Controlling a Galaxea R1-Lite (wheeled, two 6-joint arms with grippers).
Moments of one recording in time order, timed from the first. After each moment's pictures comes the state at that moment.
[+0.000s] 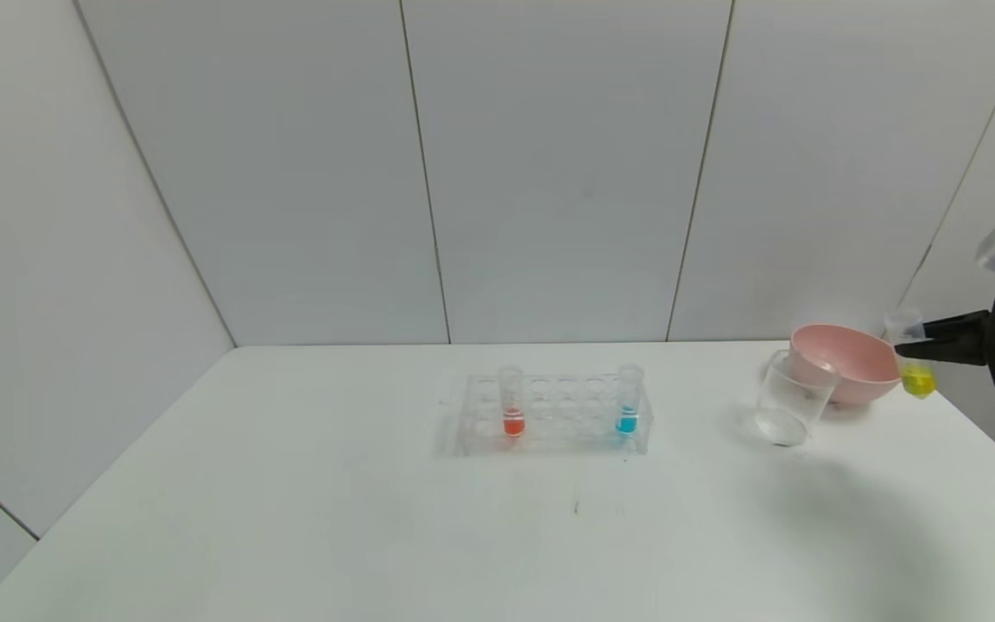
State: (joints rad) left arm 0.00 0.00 0.00 0.00 0.00 0.00; right arm -0.41 1.91 -1.50 0.43 0.82 -0.96
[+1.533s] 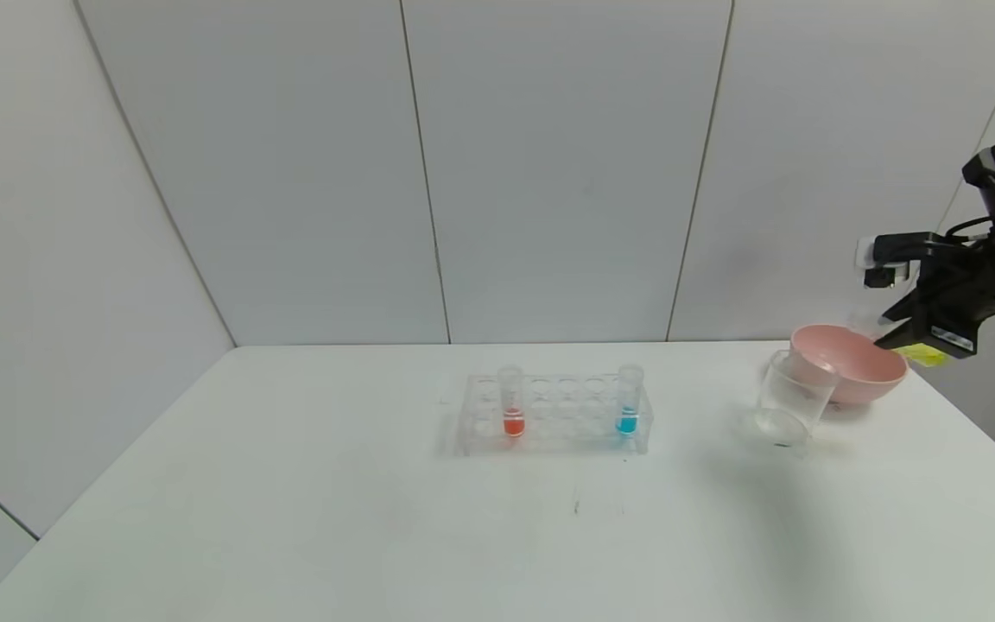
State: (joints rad) left arm 0.00 0.00 0.00 0.00 0.00 0.00; right arm -0.15 2.07 -2.00 0.85 0.15 -1.22
